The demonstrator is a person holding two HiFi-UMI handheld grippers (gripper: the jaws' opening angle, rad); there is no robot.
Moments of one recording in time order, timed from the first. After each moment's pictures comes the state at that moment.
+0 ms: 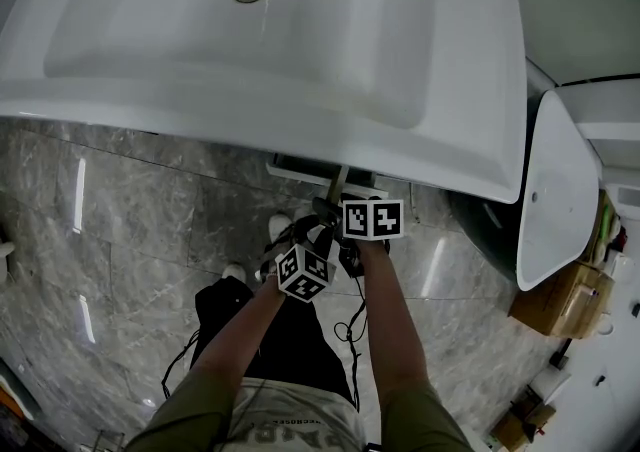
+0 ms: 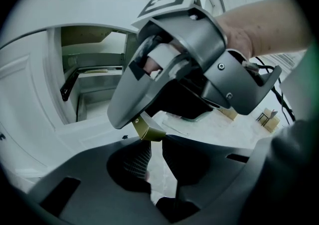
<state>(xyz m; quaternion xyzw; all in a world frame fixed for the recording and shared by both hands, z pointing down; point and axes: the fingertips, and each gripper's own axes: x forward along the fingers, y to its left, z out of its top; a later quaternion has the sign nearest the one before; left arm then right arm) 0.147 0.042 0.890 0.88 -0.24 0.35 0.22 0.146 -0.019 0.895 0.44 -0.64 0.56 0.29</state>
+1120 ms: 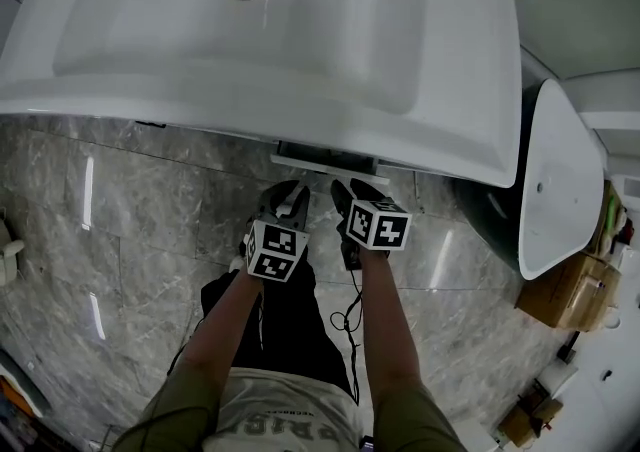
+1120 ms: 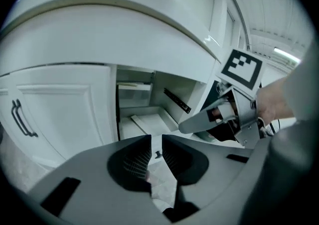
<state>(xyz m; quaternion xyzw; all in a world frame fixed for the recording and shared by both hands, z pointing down) 0.076 -0.027 0.828 0.85 -0.36 0.28 0.26 0.168 -0.031 0.854 0.54 -0.66 0.47 0.23</state>
